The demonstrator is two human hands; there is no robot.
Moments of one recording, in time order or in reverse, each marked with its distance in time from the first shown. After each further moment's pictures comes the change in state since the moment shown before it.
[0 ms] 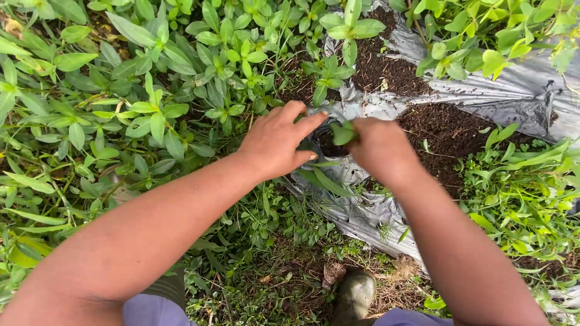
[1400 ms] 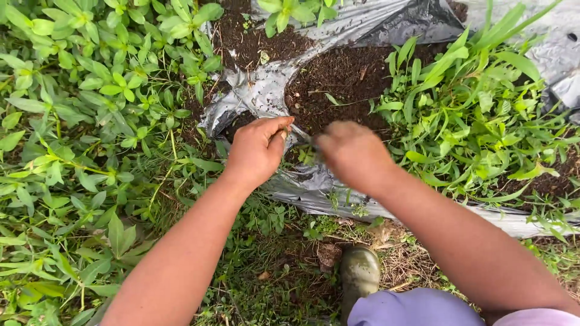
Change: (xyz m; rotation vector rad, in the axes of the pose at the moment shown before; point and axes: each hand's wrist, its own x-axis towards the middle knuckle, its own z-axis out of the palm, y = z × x) left_hand 0.070 0.107 0.119 -0.187 0.274 0.109; right_hand -0.109 0.156 0.048 -0.144 0.497 -0.310
